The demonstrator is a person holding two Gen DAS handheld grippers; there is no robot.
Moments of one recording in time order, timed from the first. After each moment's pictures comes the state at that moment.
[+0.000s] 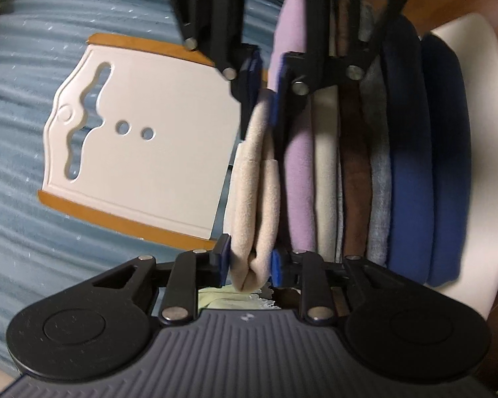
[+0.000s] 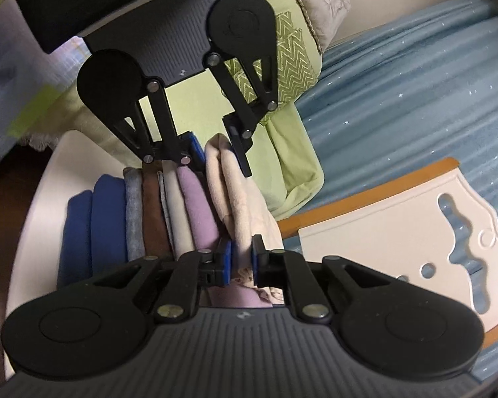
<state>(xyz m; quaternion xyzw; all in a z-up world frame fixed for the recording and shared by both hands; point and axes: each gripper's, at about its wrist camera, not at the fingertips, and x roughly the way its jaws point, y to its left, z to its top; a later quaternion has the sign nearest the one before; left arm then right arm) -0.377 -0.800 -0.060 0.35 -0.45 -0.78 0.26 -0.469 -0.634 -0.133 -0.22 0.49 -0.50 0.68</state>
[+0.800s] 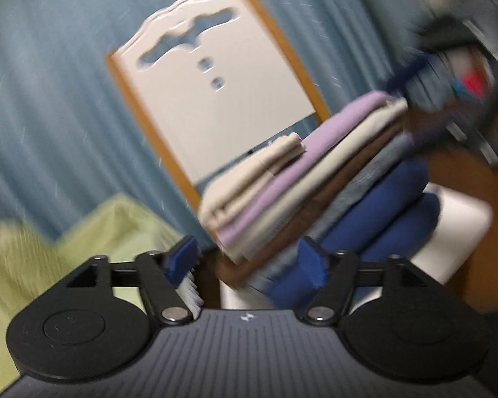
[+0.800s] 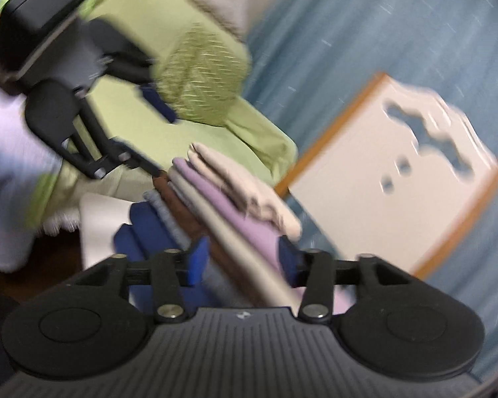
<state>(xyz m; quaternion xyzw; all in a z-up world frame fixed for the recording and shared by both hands) -0.347 -0.735 -0.029 0.24 -0.05 -0.88 0.40 -0.504 -0.527 -0.112 -0.01 0.31 -0.65 0.69</state>
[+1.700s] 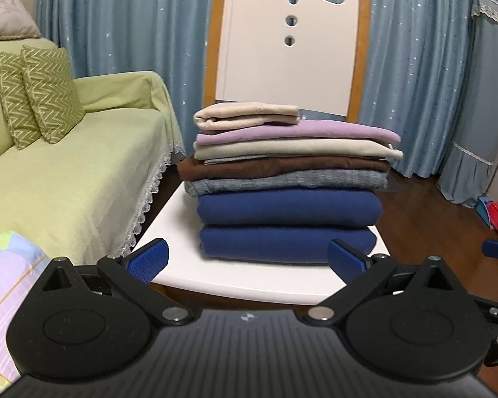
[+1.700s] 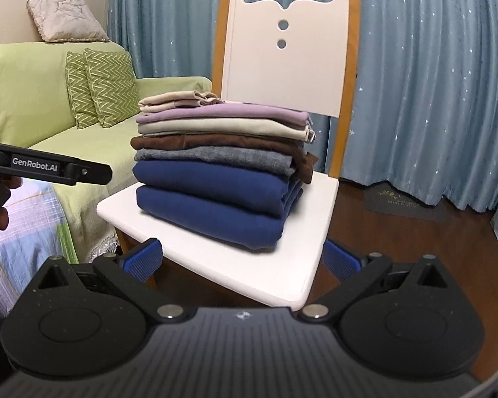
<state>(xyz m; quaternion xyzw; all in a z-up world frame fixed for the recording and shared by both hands) -0.339 -0.677 -0.024 0.21 0.17 -0.85 0.44 -0.507 -0.410 -0.134 0.22 0.17 -0.75 0.60</state>
